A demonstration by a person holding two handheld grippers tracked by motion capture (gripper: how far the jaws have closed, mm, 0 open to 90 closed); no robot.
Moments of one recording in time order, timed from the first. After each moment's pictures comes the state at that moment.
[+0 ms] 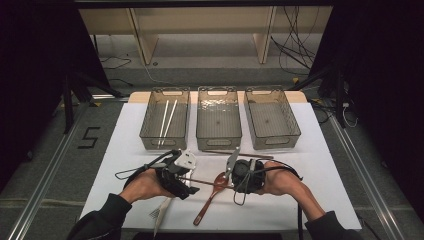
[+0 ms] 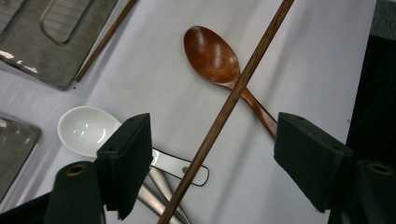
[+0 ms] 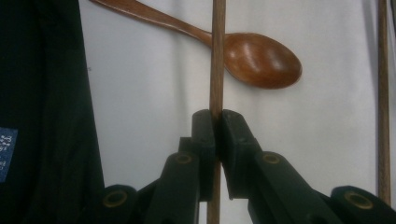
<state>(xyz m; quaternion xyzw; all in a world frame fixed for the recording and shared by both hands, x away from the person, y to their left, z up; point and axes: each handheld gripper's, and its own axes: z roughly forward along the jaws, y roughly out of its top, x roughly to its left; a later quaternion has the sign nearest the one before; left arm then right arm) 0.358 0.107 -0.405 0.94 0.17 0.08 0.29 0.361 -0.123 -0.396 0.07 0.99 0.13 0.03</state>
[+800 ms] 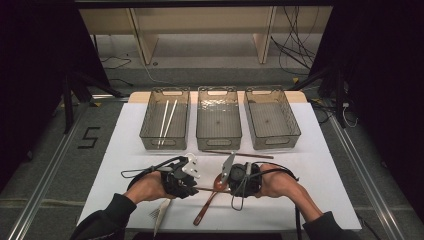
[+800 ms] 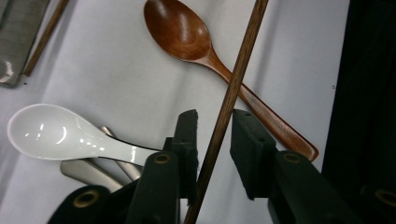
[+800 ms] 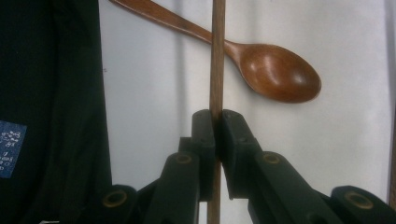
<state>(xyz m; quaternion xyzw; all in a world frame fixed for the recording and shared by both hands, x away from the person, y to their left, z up) 0.355 0.098 -0.416 0.96 0.12 0.04 0.24 0.355 -0.114 -0.399 0.04 0.99 0.13 0.03</state>
